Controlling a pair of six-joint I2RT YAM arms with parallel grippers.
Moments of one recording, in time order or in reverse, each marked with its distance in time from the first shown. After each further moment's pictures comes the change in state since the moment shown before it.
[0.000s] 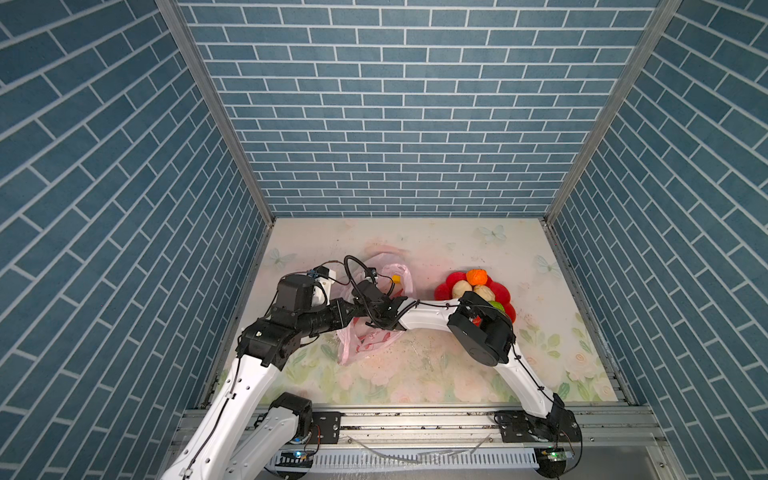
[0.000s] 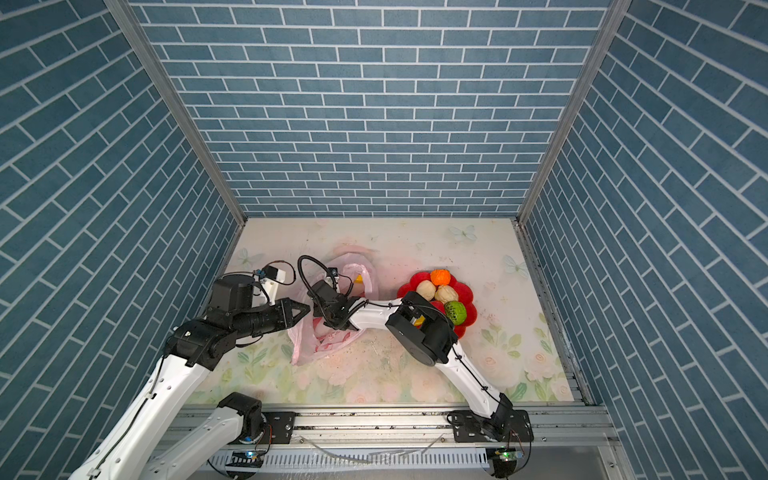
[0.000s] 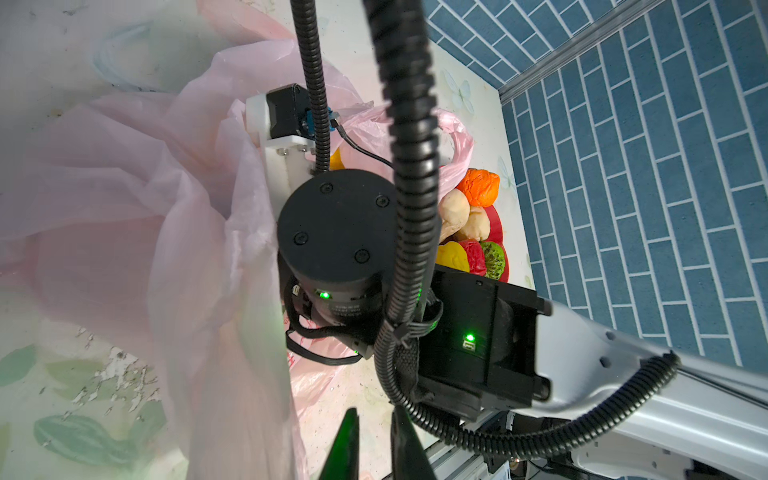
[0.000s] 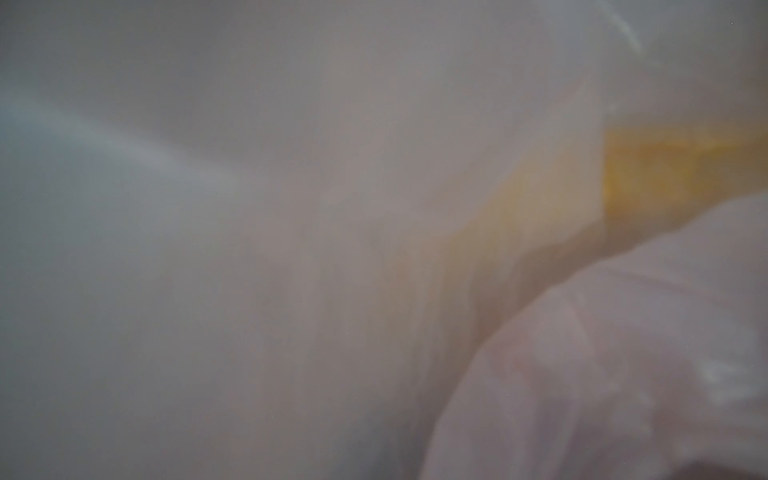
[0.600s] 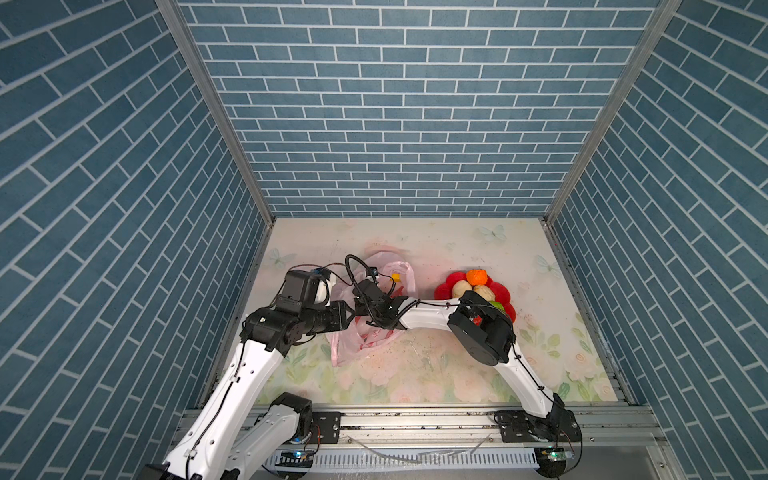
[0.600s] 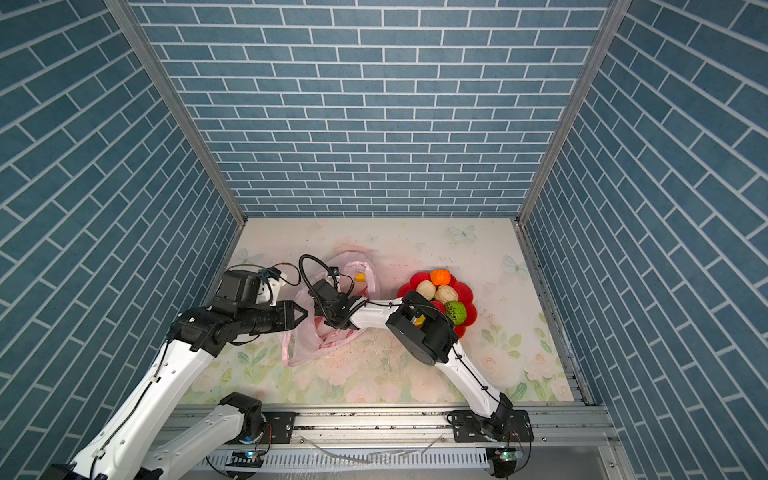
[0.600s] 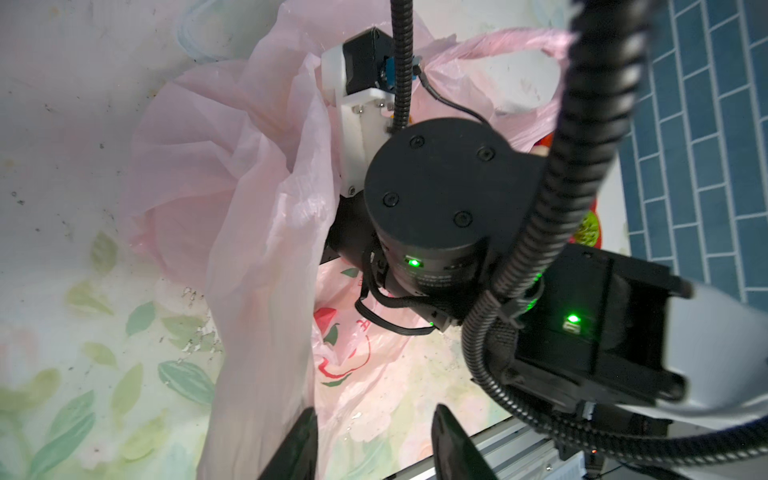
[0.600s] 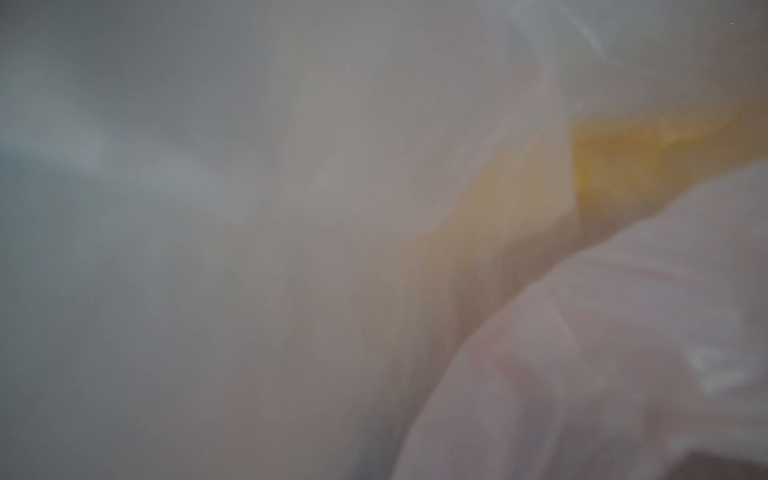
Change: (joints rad) left arm 0.000 0.110 0.082 -0.178 -0.125 0.152; right arm -0.005 0.000 -0.002 0.006 0.002 0.007
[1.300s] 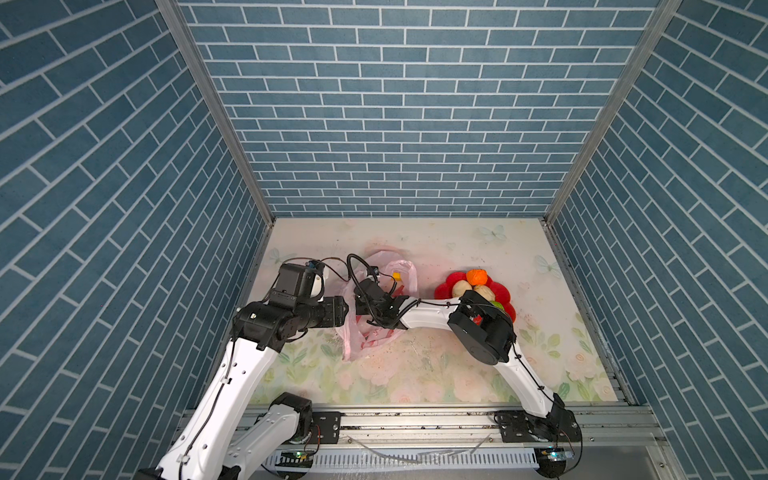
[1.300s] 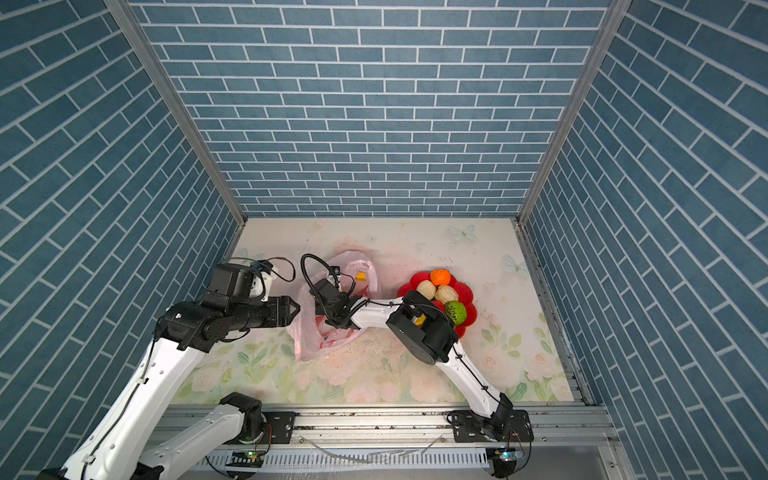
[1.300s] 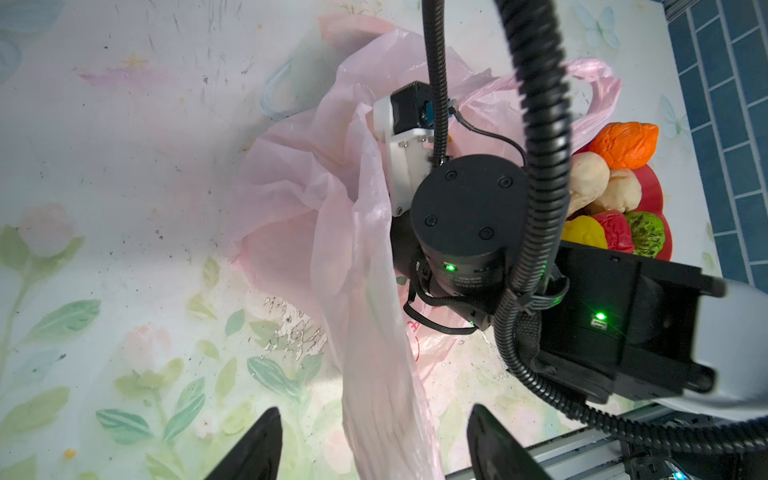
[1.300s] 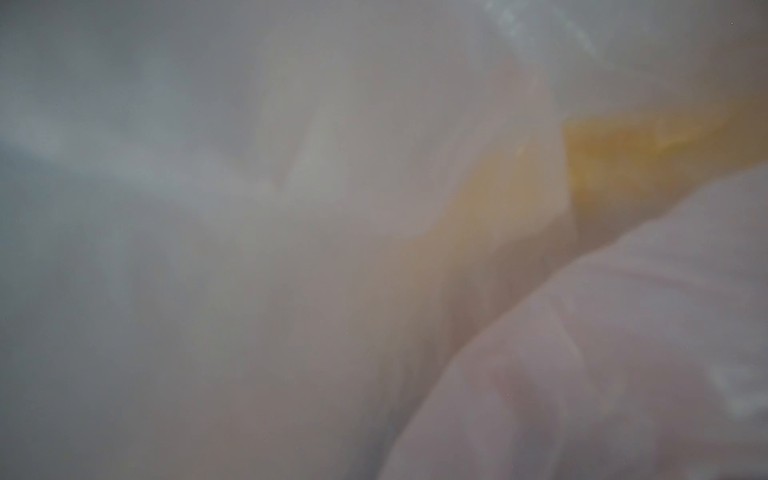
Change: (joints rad) left arm 0.000 0.016 0.127 -0.123 -0.145 0.090; right arm -0.008 0.000 -0.011 0.021 -0.003 0.000
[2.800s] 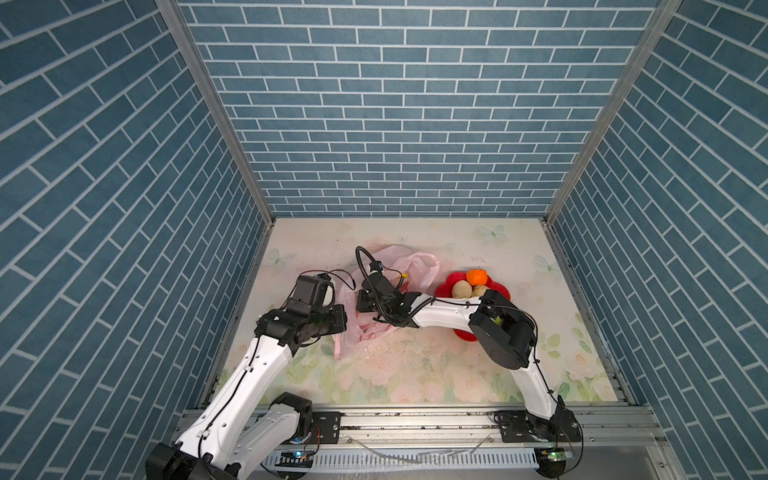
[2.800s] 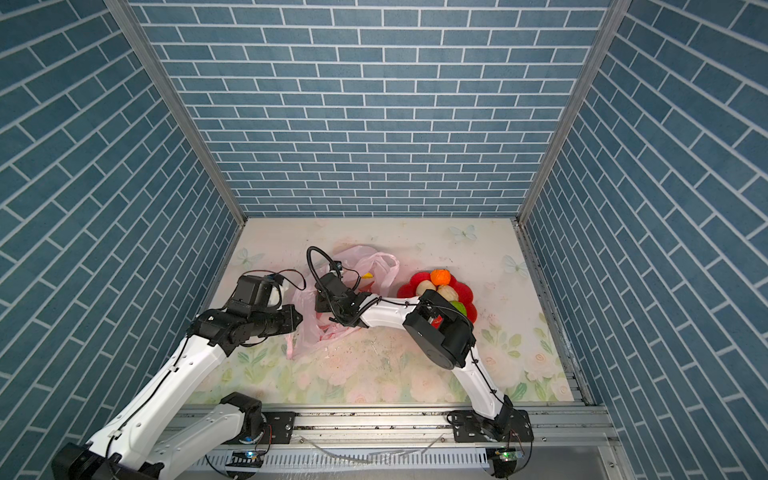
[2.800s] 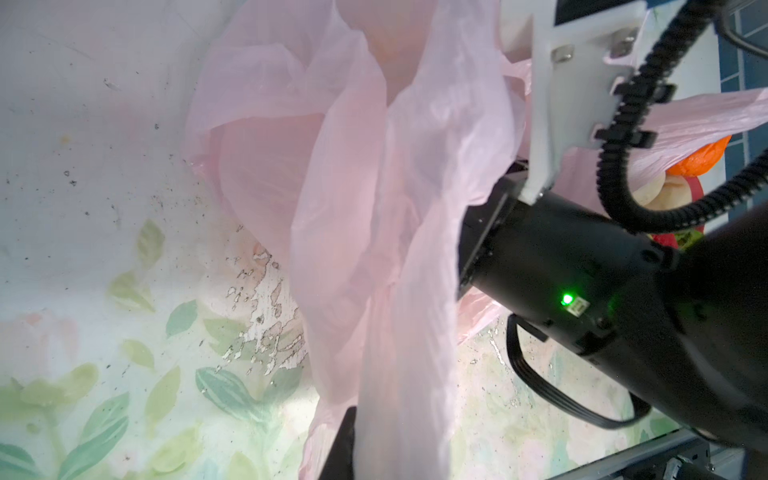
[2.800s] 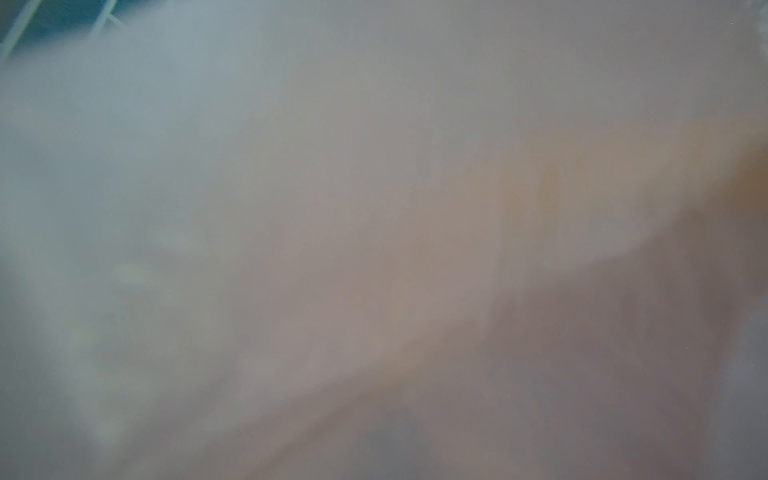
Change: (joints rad) left arm -0.013 0.011 -0.255 0.252 0.022 -0.137; right arm -0.007 -0.183 -0.126 0.009 -0.114 -0.022
